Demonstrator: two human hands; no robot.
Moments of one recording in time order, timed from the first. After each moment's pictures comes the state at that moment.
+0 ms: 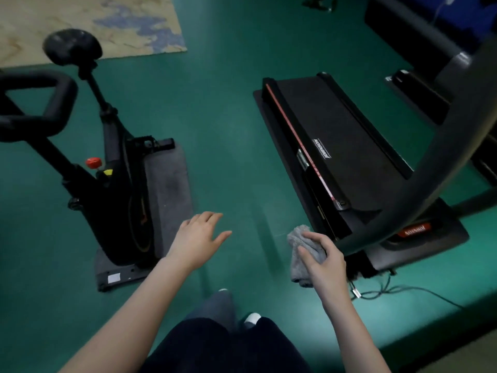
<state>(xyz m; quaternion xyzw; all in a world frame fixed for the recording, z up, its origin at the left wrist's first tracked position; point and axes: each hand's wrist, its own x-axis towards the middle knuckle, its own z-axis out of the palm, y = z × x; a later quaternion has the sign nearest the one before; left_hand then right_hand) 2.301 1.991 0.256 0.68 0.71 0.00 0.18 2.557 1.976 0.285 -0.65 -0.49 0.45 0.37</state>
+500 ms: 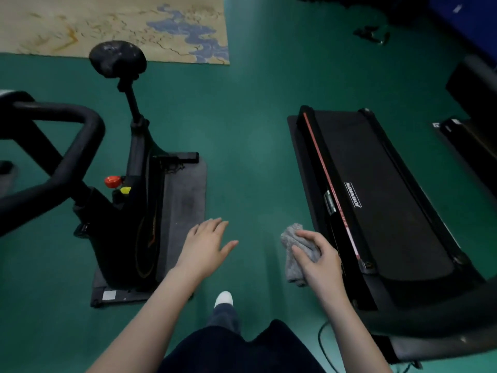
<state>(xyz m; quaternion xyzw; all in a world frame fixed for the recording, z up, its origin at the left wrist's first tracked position) 2.226 2.136 0.242 0.61 0.77 0.04 0.19 2.455 2.180 0.291 -0.57 -0.60 0.47 0.30</state>
